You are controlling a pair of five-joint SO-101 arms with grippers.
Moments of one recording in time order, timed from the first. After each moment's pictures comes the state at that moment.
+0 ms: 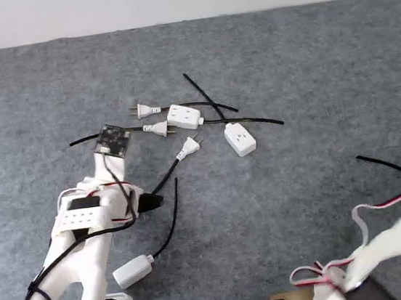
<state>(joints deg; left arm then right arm) -5.7 -18.9 62.6 32.5 -14.4 48.2 -26.6 31.7 59.8 14.4</state>
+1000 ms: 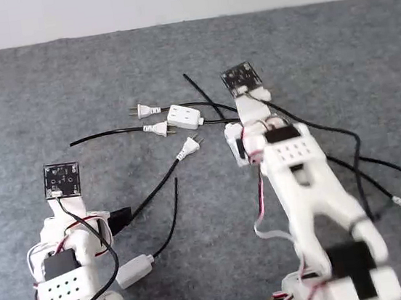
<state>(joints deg) -20.9 -59.9 82.2 46.3 -10.0 -13.0 -6.1 31.4 44.7 9.5</state>
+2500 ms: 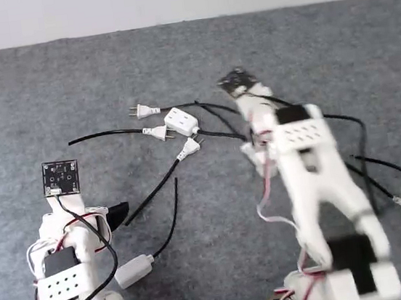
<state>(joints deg) -20.9 -56.9 82.2 40.9 -10.0 -7.1 -9.2 25.6 63.6 27.0</state>
